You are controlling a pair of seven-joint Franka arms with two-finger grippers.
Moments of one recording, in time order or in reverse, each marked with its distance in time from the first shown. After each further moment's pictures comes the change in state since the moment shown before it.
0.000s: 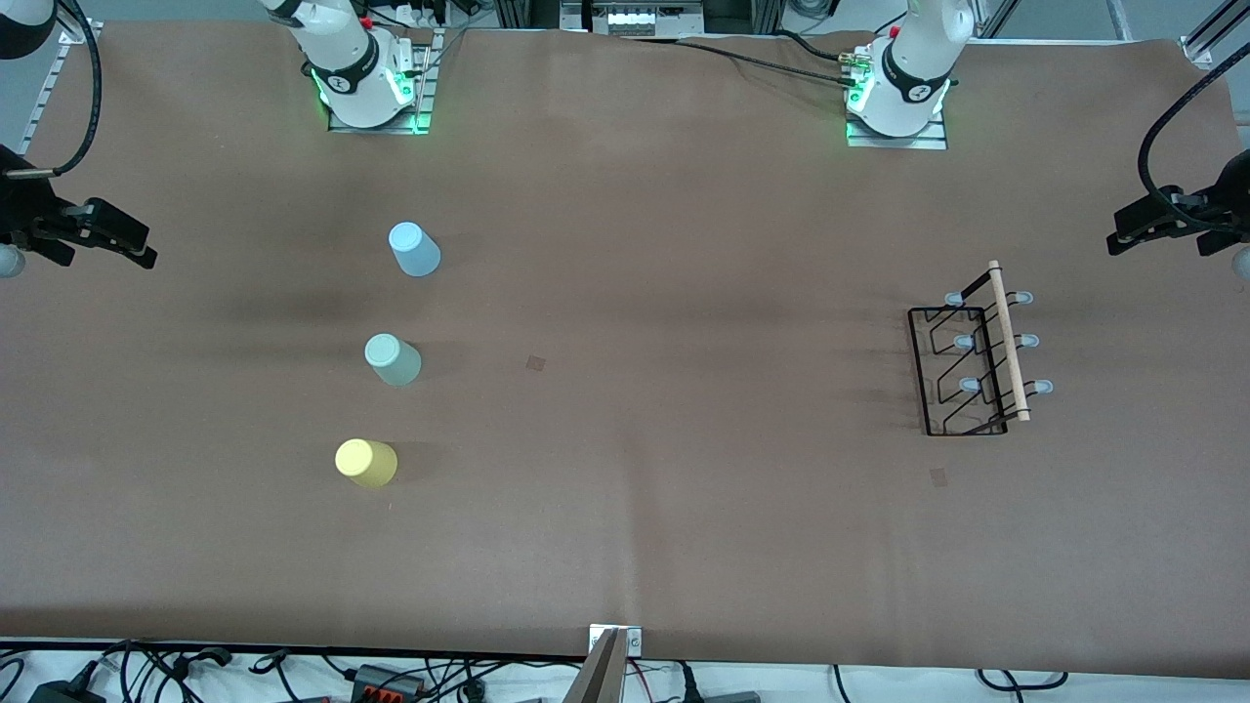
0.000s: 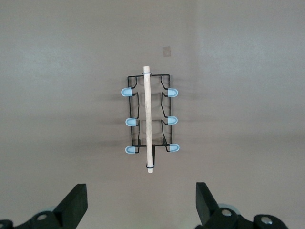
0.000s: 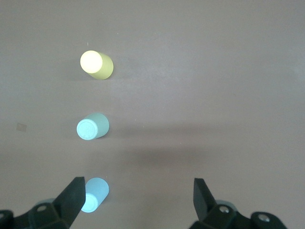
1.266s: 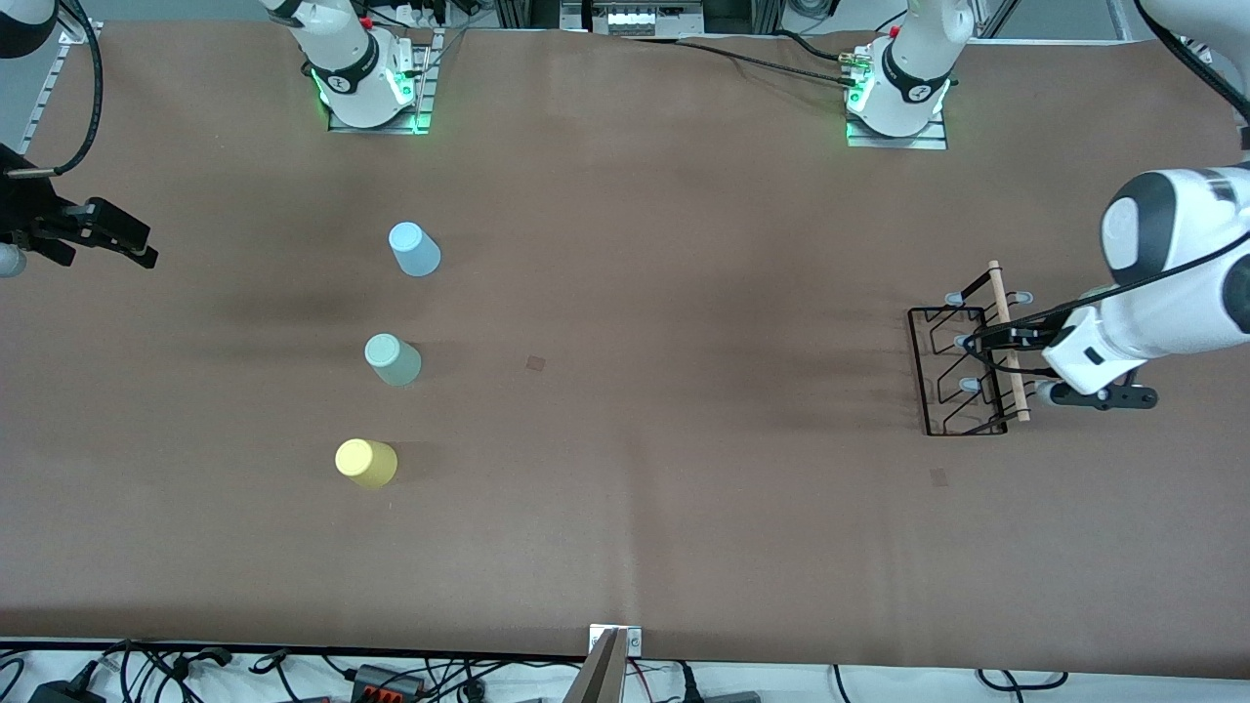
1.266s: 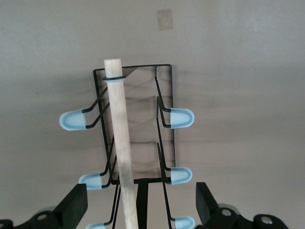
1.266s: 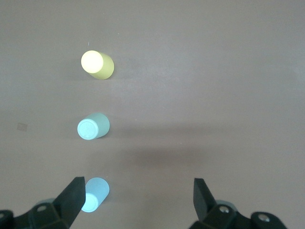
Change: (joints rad) left arm -0.007 0.225 -0.007 -0.348 -0.006 0.444 0.001; right arm 0.001 0.000 0.001 0.001 0.000 -0.002 0.000
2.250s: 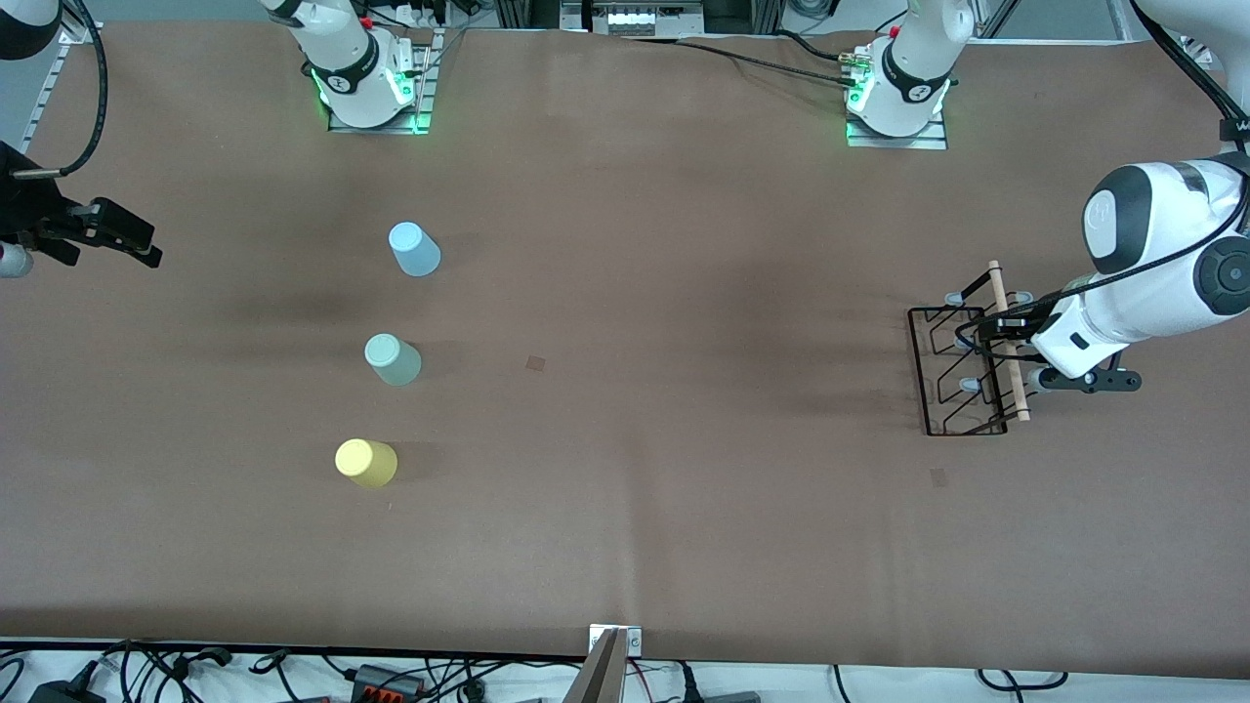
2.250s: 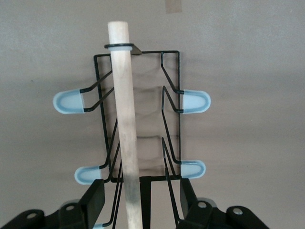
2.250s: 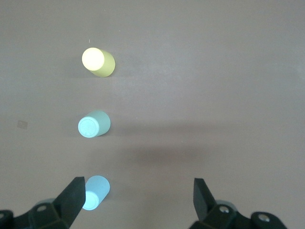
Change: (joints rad) left arm 0.016 -0.044 0.002 -0.110 0.000 0.075 0.000; right arm 0.003 0.002 0.004 -0.002 0.000 -0.007 0.000
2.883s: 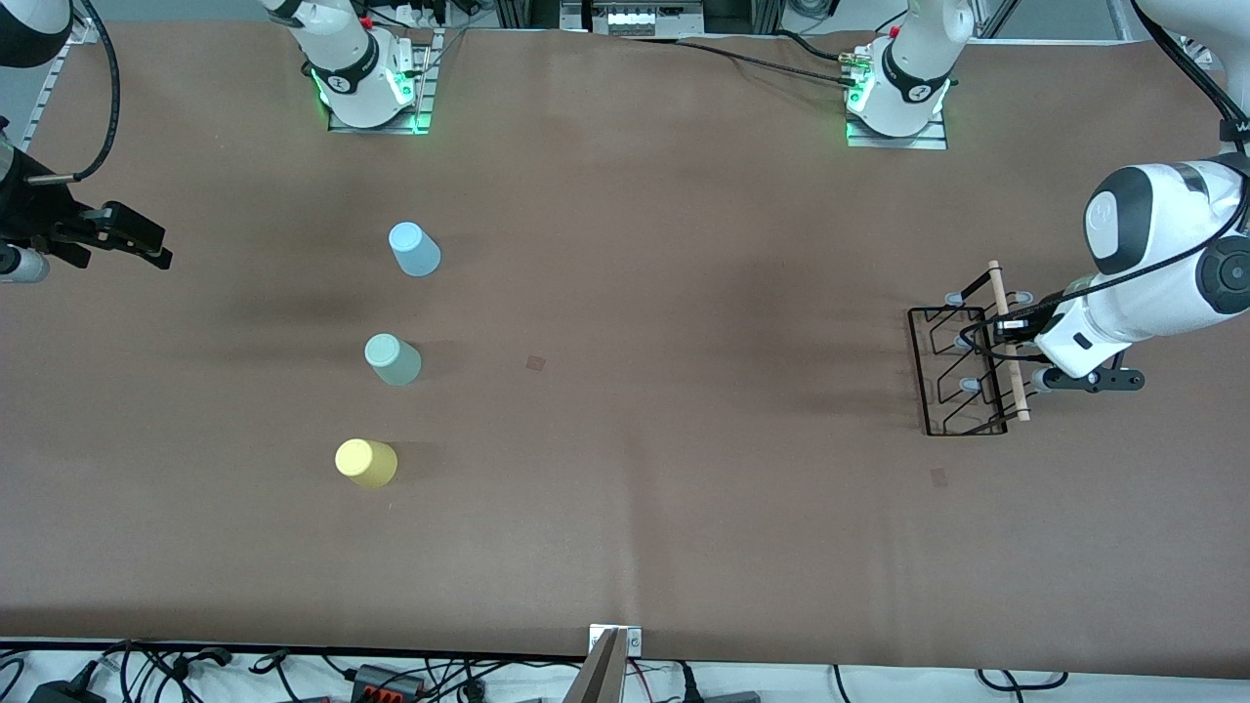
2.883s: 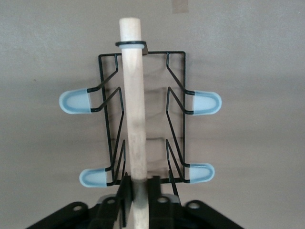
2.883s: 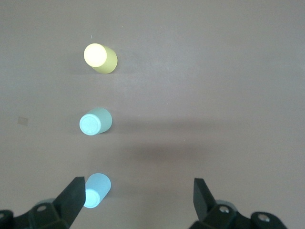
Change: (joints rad) left arm 0.012 0.000 0.001 -0.014 0.001 0.025 0.000; right arm 0.010 0.010 0.000 0.000 0.000 -0.005 0.000
